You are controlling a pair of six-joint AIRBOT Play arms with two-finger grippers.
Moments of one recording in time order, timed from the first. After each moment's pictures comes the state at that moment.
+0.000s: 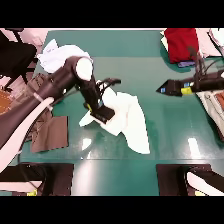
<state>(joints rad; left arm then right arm) -0.67 -1.46 1.50 1.16 -1.64 -1.66 -0.05 -1.12 1.05 -0.89 1.22 1.34</state>
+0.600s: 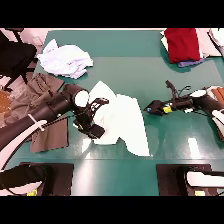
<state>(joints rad) -0.71 -1.31 1.16 1.29 -1.55 -1.72 -0.06 -1.46 0.84 -0.55 1.17 0.97</state>
